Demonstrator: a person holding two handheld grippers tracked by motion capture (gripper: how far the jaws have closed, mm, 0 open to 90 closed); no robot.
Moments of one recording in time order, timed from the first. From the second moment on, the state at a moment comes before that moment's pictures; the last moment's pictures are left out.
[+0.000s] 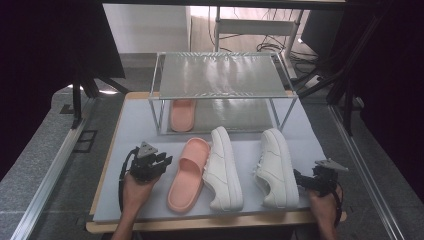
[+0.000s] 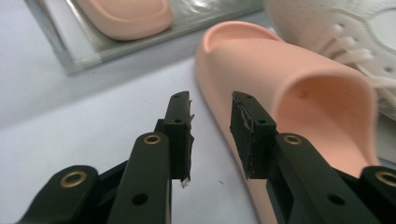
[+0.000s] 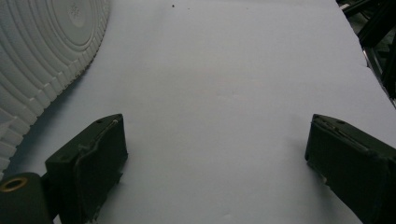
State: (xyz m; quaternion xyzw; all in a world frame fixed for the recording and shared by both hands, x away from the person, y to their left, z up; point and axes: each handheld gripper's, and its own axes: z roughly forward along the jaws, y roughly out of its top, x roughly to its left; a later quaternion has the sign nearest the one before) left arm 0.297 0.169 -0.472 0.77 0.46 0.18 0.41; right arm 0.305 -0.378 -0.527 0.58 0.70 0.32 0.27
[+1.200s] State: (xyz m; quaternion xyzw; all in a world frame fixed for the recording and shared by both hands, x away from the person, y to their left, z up) left arm 0.309 0.138 -0.483 0.78 0.47 0.15 0.39; right arm 0.305 -0.378 -0.527 0.58 0.70 0.32 0.27
